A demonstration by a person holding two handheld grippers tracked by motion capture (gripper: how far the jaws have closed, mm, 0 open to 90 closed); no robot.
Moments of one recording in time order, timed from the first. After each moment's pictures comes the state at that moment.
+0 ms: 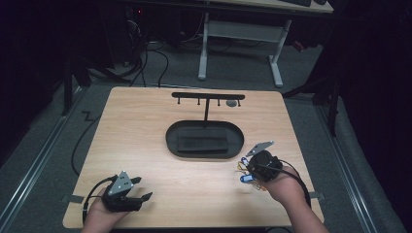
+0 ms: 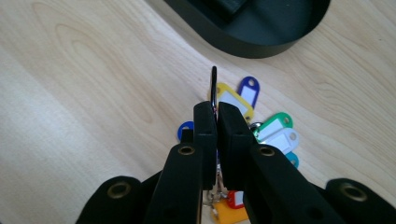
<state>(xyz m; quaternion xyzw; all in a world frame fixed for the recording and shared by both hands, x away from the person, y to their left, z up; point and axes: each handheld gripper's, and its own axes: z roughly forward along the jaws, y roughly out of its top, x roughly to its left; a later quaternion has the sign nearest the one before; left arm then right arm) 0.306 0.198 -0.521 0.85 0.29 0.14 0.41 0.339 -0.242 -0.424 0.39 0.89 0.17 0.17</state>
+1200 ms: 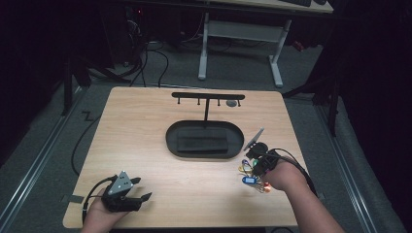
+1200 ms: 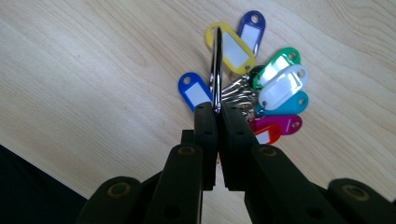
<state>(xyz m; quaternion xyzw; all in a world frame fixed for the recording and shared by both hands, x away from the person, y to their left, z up) 0.307 0.201 -0.524 0.85 0.30 0.13 0.41 0.369 -0.236 -0.418 0.45 0.89 0.02 0.05</state>
